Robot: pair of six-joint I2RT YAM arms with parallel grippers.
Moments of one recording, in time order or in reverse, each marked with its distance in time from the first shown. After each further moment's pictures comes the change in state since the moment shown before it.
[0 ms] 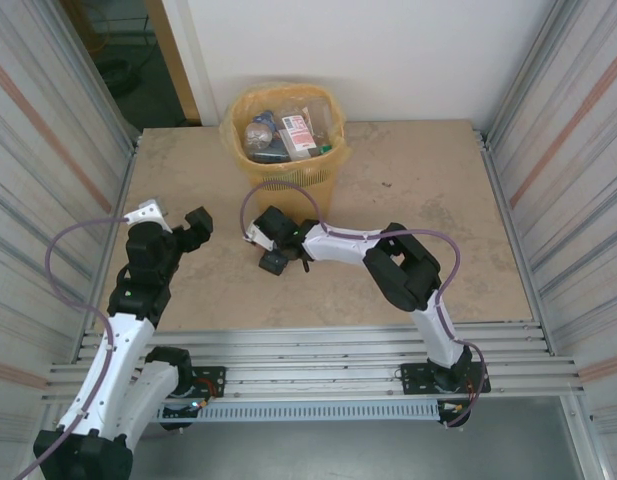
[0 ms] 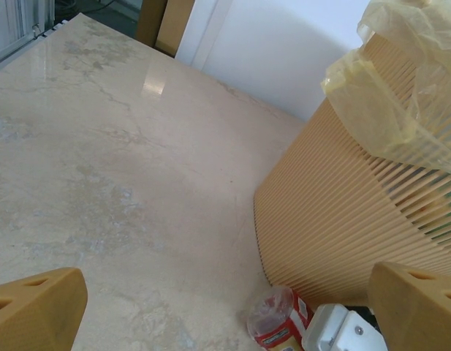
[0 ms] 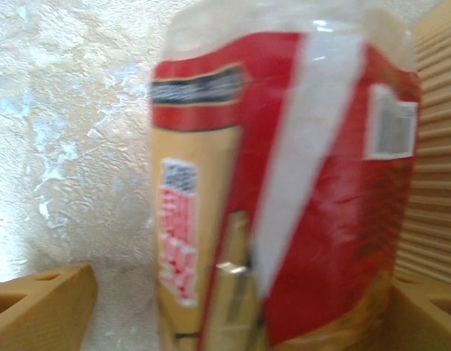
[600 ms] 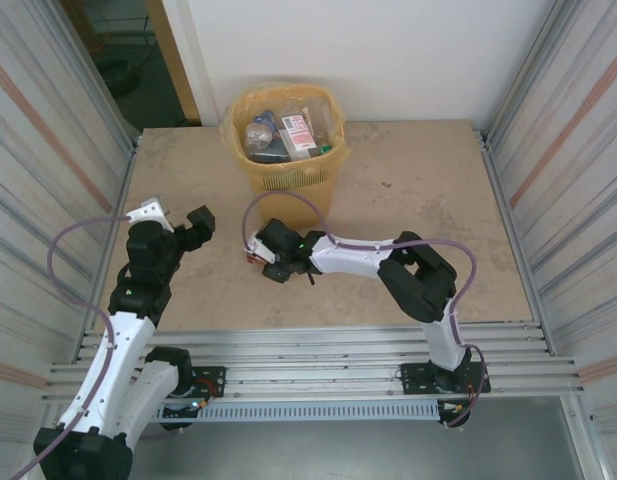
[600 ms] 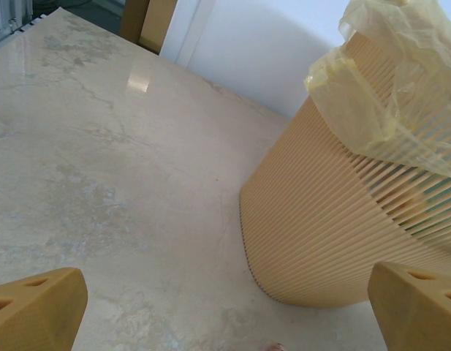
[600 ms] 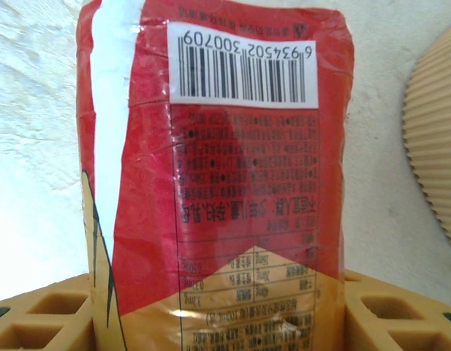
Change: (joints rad) left arm 0.000 0.009 0.000 0.021 0.045 -0.008; right arm 0.055 -0.158 -0.162 0.031 -0.016 0.066
